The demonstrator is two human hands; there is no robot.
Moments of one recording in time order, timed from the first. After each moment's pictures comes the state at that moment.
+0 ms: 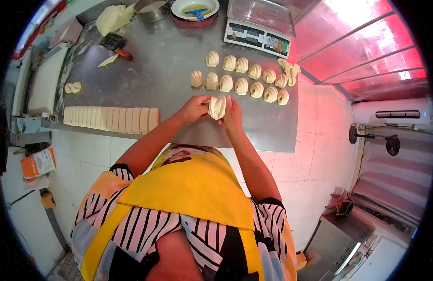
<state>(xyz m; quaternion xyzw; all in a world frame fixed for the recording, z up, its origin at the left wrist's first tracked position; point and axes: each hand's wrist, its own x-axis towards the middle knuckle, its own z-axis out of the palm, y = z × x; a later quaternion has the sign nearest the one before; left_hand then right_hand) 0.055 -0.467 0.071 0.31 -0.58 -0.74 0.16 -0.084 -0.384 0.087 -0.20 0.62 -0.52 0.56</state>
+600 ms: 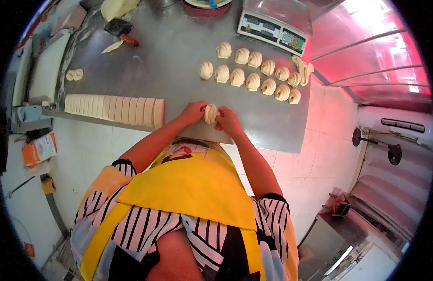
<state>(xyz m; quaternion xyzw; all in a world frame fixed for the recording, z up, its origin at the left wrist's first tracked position) 0.096 -0.454 -0.032 0.42 -0.75 -0.50 0.13 -0.074 -0.377 0.009 -0.34 0.65 -0.31 0.61</state>
